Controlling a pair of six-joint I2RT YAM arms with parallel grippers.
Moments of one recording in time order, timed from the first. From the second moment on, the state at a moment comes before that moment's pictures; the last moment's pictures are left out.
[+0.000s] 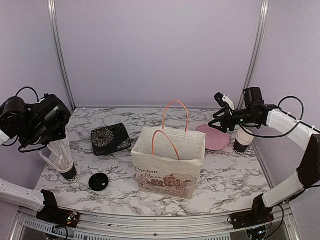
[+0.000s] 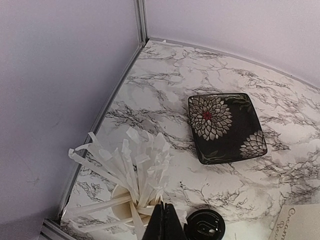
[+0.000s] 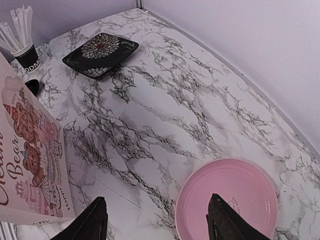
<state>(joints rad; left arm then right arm) -0.94 1.04 1.35 -1.50 -0.84 -1.07 0.15 1.39 1.13 -0.47 -0.72 -0.53</state>
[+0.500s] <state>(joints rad) -0.94 1.25 1.74 -1.33 -0.73 -0.74 0.15 1.39 1.13 -0.47 -0.72 -0.53</state>
